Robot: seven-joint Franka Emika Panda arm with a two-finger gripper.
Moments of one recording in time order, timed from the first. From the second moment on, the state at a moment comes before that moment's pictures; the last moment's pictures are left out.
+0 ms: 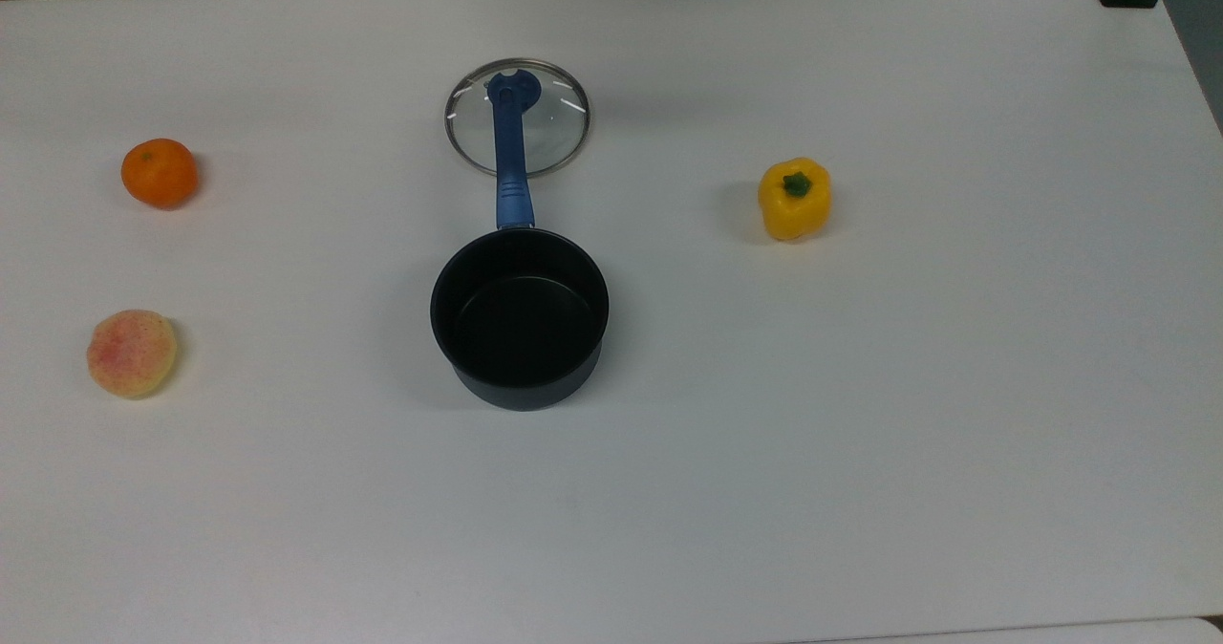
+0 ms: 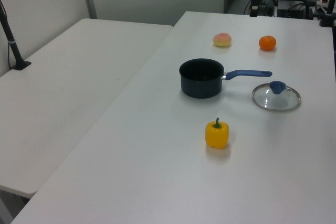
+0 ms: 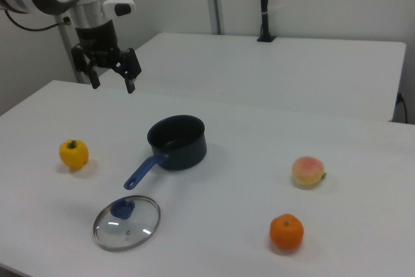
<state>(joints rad) 0.12 -0.03 -0.05 -1.64 0.05 1.68 -0.15</state>
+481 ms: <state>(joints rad) 0.12 -0.03 -0.05 -1.64 0.05 1.68 -0.15</state>
